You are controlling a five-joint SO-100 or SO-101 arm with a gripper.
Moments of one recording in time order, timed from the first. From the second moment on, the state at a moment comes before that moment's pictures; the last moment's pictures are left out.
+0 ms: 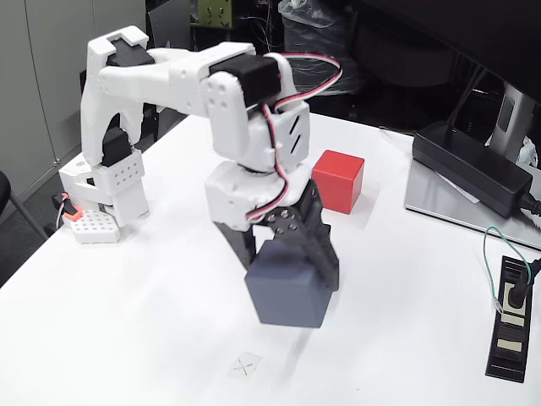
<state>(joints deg) 16.1 75.2 63.3 90.7 -26.5</state>
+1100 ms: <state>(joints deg) -30.7 86.9 67.6 90.9 3.4</state>
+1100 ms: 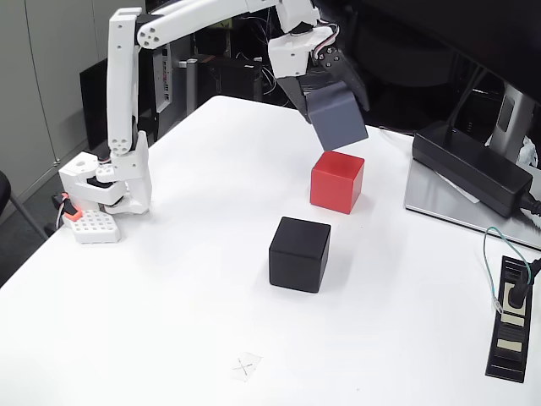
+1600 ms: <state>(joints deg) -30.8 80.3 67.6 90.9 3.6</state>
